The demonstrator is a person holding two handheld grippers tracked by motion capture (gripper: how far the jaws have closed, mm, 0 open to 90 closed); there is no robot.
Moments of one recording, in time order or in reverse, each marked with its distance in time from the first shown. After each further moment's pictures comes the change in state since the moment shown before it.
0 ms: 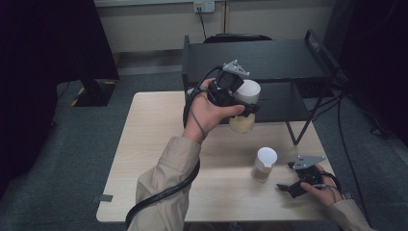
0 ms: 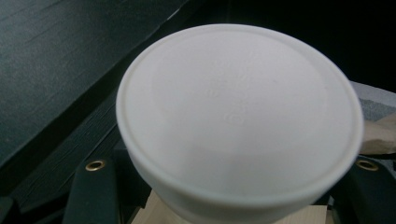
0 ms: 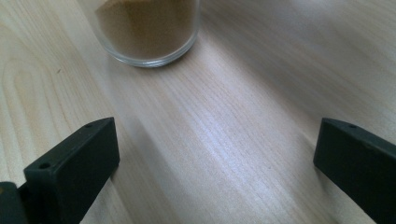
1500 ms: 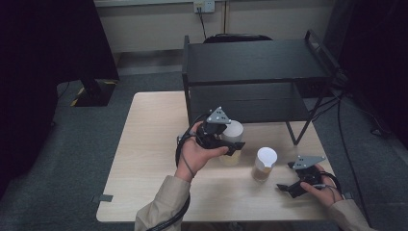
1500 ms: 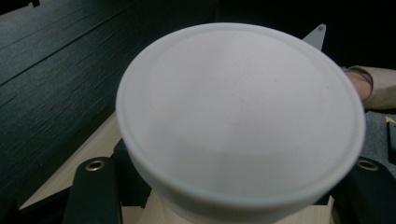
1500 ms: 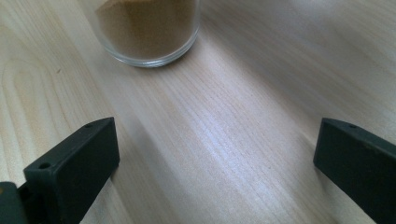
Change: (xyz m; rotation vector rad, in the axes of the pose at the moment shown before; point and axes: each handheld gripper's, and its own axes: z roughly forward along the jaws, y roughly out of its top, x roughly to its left) left arm -0.009 -0.115 0.029 -0.002 -0.014 -0.055; right arm 0.000 0.000 0.000 -0.002 0.000 -0.001
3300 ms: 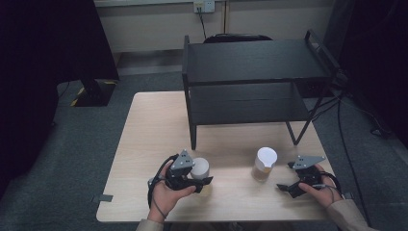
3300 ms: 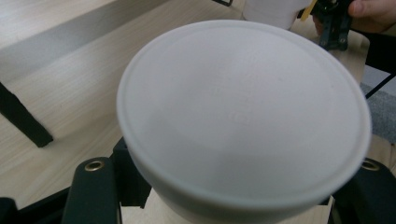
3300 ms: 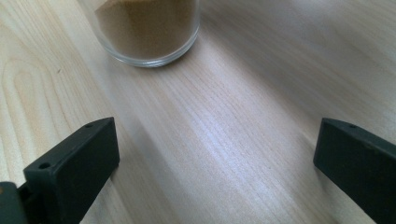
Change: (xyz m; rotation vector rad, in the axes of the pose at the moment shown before) left arm -0.016 -0.142 -0.027 0.002 0.070 -0.091; right arm 0.000 0.000 0.000 0.000 0.000 0.000
